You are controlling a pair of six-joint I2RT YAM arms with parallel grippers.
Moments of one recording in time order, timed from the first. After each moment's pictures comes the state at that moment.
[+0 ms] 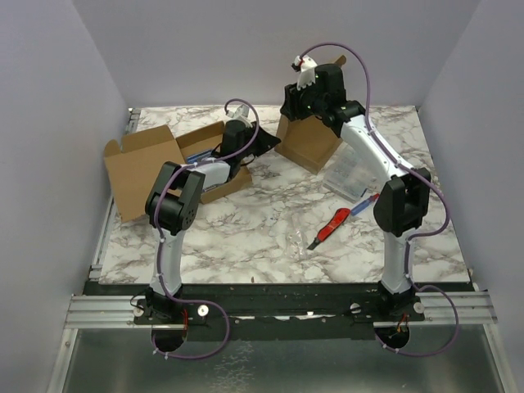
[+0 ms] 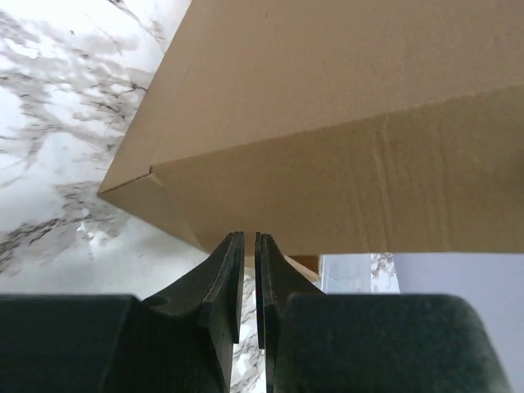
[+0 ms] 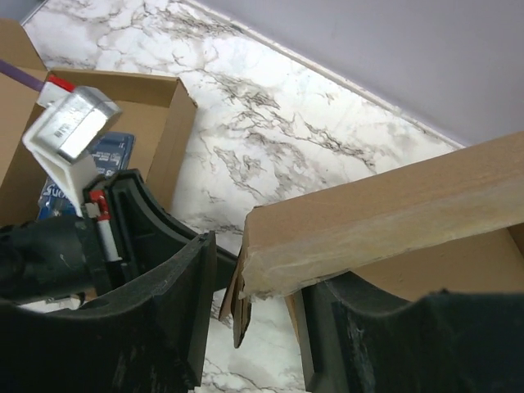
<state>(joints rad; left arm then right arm) -0.40 2.11 1.35 0.54 0.30 -0.88 0.41 2.06 2.02 -0.36 -0.25 -0.04</state>
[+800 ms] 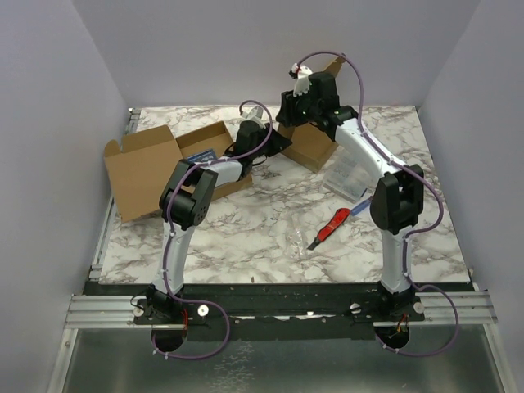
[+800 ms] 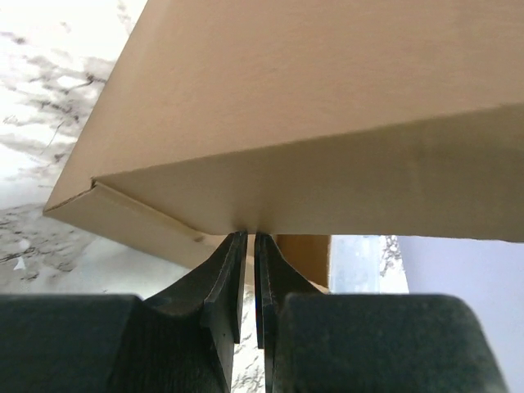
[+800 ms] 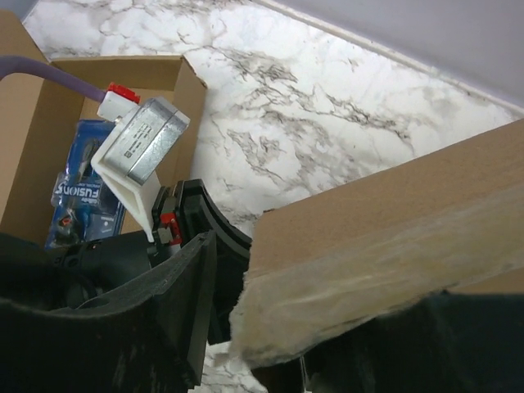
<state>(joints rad) -0.46 2.24 1.51 0.52 0.28 -0.87 0.42 2.12 2.01 -0.35 -0.27 0.06</state>
